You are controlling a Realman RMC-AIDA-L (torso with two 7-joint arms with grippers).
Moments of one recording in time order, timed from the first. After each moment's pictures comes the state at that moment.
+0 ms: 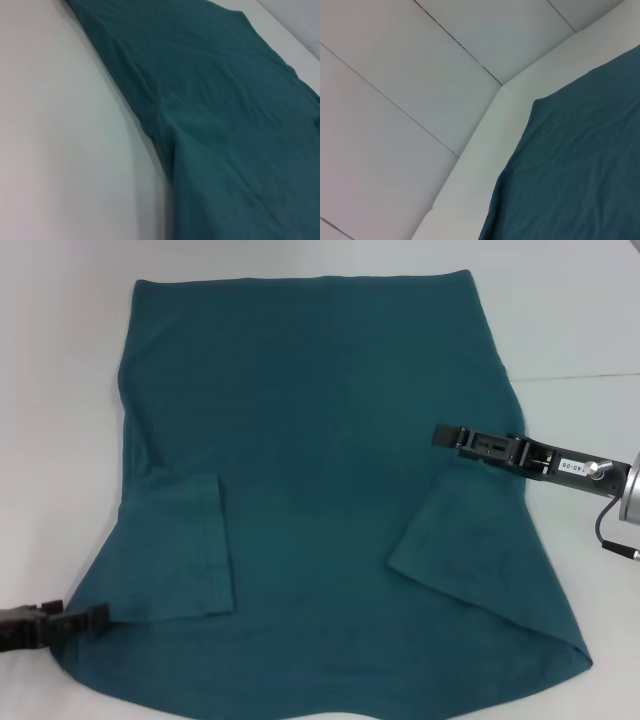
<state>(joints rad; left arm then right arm) -0.41 -2.11 0.45 0.80 2.32 1.37 -1.85 0.60 2.02 -0.54 -0.47 -1.87 -1.33 1.90</state>
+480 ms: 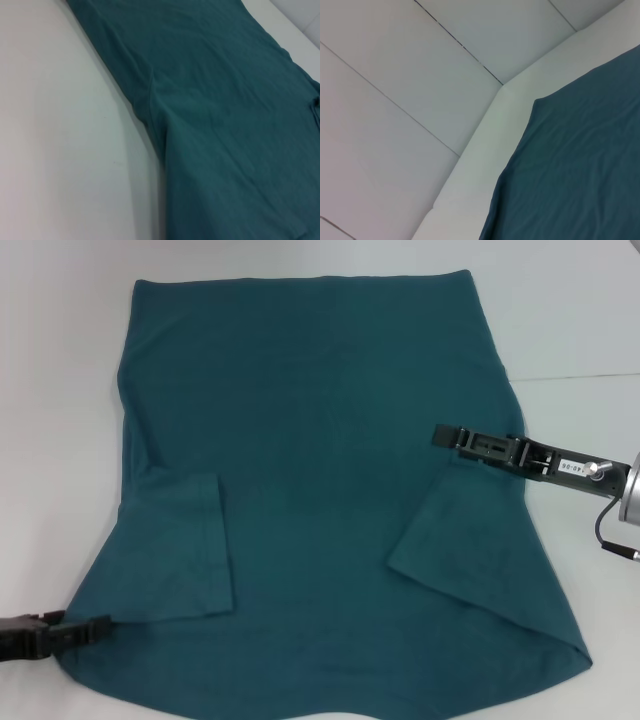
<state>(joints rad) -0.42 -2.10 0.45 0.81 2.36 1.41 -1.86 0.60 2.02 -0.54 -0.47 -1.87 -1.33 1.90</state>
